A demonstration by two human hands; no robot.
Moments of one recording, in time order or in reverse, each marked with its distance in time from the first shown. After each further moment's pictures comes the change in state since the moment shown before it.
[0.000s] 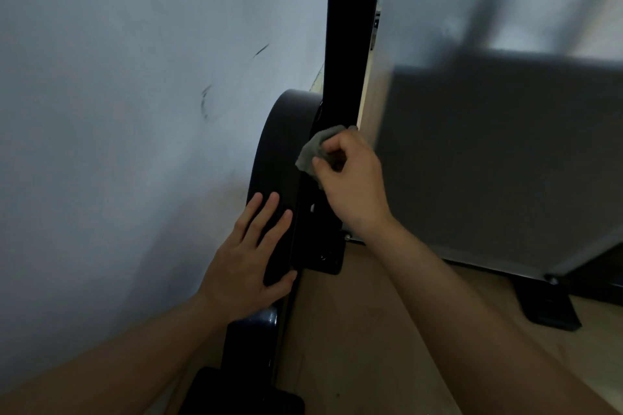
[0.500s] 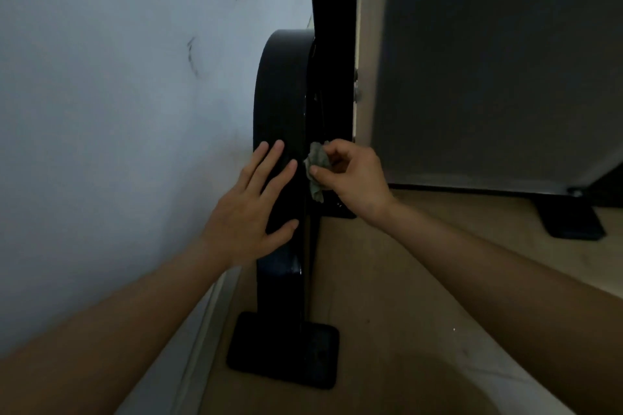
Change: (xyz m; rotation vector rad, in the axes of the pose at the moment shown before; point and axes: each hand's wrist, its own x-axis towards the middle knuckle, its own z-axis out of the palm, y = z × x) left_hand -0.001 -0.016 -0.028 0.055 -0.135 0.128; right_hand -0.067 0.055 0.019 0.221 -0.187 0.209
